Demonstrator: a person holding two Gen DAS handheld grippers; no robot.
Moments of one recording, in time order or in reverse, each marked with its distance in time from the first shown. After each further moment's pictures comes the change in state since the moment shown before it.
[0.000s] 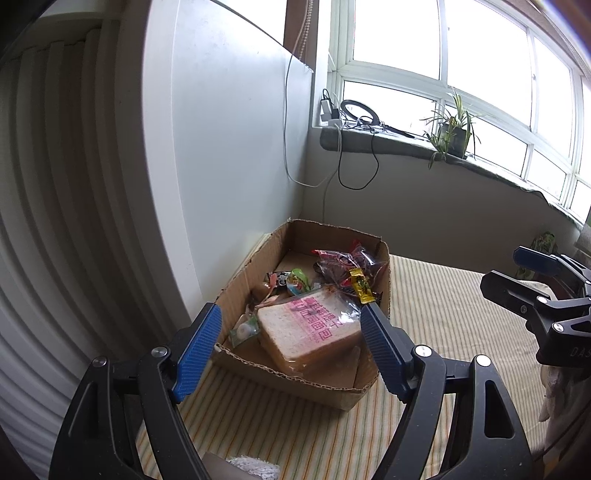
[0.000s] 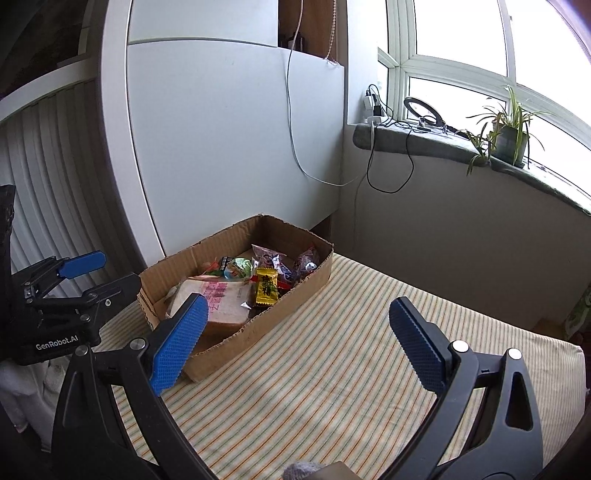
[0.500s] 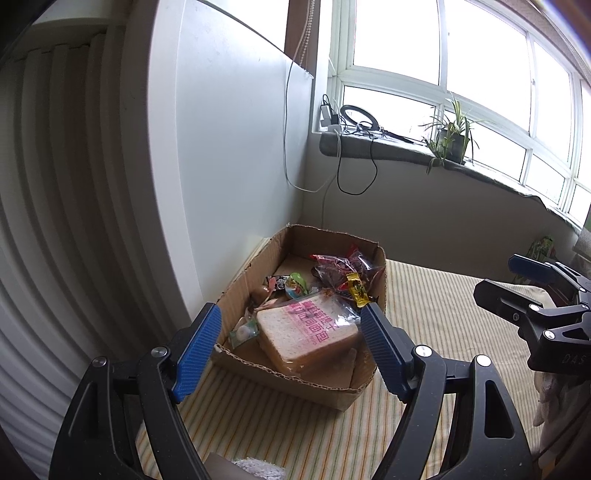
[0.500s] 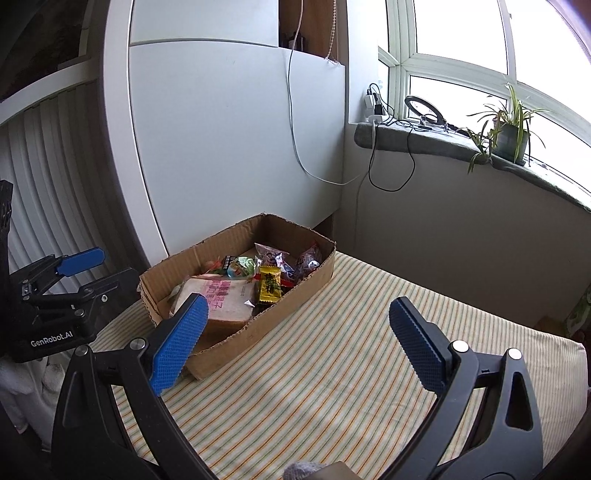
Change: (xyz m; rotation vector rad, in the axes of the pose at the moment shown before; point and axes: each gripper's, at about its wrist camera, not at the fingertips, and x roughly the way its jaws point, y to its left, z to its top) left arm -0.008 -0.002 0.000 -0.008 -0.018 -0.001; right arm -0.001 0.003 -0.002 0.008 0.002 0.003
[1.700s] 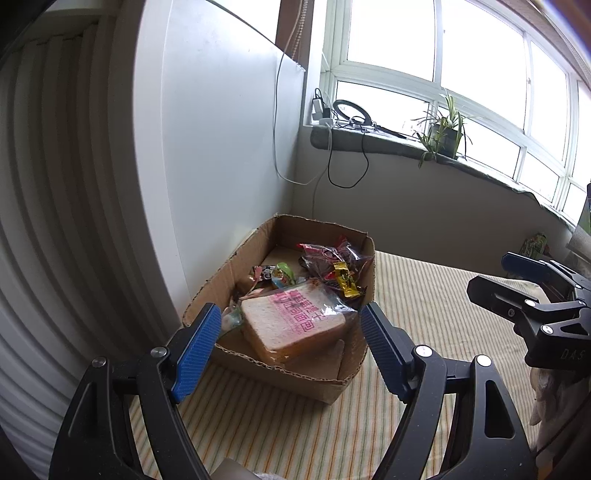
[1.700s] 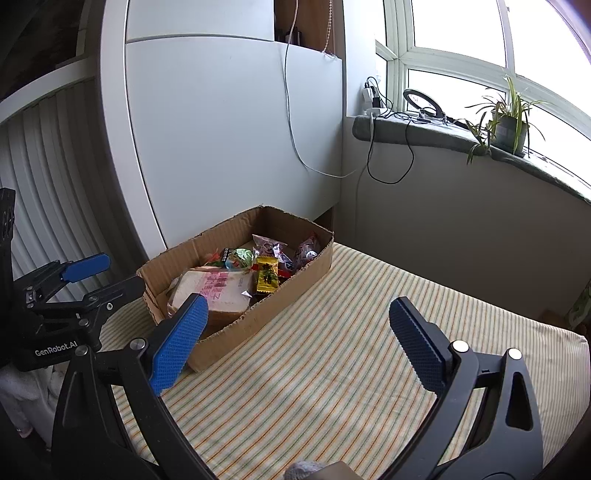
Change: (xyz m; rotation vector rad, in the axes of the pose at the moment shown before) left arm -0.002 -0.012 -0.009 -0.004 0.022 -0.029; right arm 0.000 -0.004 -0.007 0.020 0.016 0.001
